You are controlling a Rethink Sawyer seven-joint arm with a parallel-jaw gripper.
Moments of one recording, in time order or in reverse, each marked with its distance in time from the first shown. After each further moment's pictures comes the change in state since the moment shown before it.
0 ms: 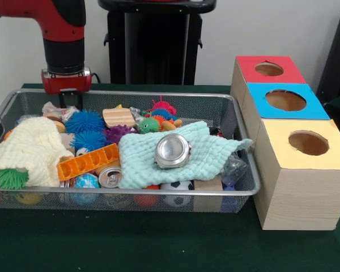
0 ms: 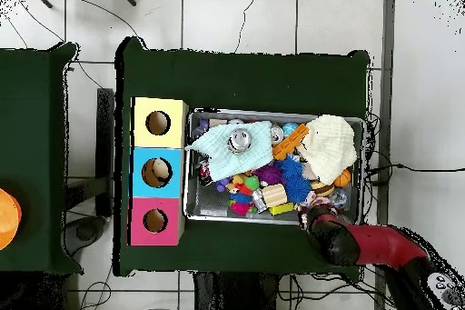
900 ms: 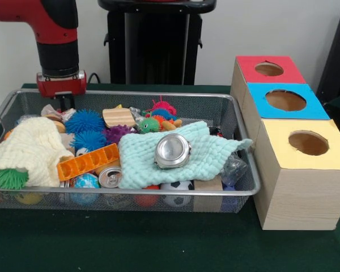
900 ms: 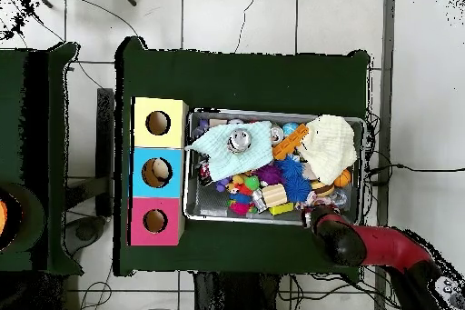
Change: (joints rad) arm -0.072 0.025 0.053 -0.003 0.000 0.000 0.000
